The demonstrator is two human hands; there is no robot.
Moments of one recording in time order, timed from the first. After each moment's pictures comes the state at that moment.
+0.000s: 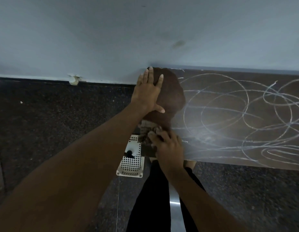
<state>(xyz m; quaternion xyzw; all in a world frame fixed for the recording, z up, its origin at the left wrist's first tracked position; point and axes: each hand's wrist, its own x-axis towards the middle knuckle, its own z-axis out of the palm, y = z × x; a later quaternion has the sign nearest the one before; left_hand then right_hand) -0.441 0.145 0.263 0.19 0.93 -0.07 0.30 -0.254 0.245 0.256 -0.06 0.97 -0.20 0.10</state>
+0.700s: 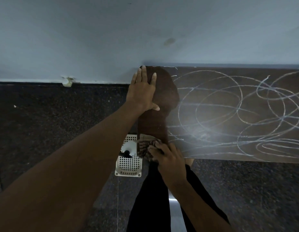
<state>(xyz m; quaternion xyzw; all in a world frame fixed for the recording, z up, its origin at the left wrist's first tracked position) -0.441 0.154 0.270 0.18 0.93 -0.08 0.31 -0.208 0.263 0.249 -0.09 0.97 -0.21 0.06</state>
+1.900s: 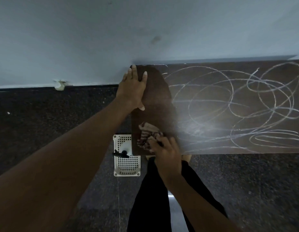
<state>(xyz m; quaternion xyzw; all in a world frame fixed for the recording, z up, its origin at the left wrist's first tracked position) -0.448 0.155 0.288 0.18 0.92 -0.07 0.35 -0.216 0.263 0.241 0.00 0.97 -0.23 0.04</state>
